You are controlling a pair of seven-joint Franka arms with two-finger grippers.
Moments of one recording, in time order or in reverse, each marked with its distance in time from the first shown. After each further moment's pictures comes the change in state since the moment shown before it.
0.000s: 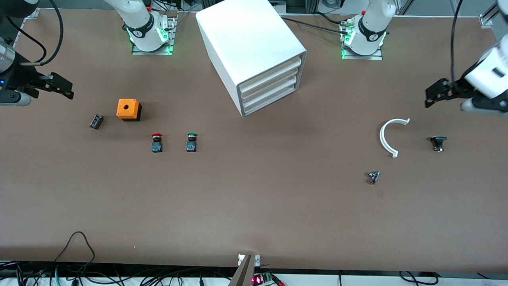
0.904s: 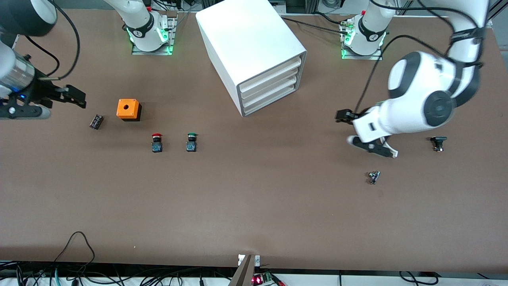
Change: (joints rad) left arm -0.213 0.297 -0.042 0.001 -0.256 0.054 0.004; right arm 0.020 0.088 0.013 0.003 0.028 0.028 -0.001
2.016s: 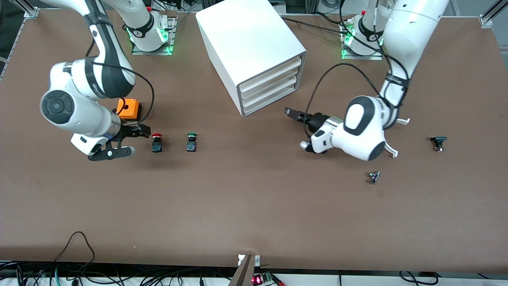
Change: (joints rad) left arm -0.066 0.272 -0.038 -0.072 -0.638 -0.037 0.061; right arm 0.126 0.267 0.027 -0.117 0.054 0.361 0.030
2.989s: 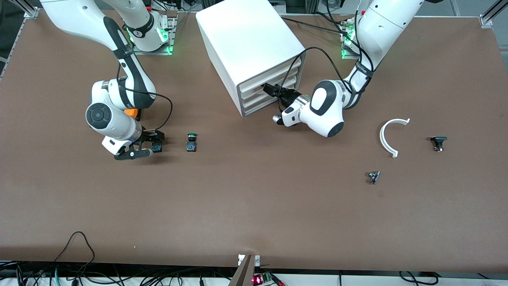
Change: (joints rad) left arm -0.013 0.002 -0.169 -0.185 -0.086 0.117 0.001; right arm -0.001 0.111 -0.001 -0.227 0.000 0.345 0.003
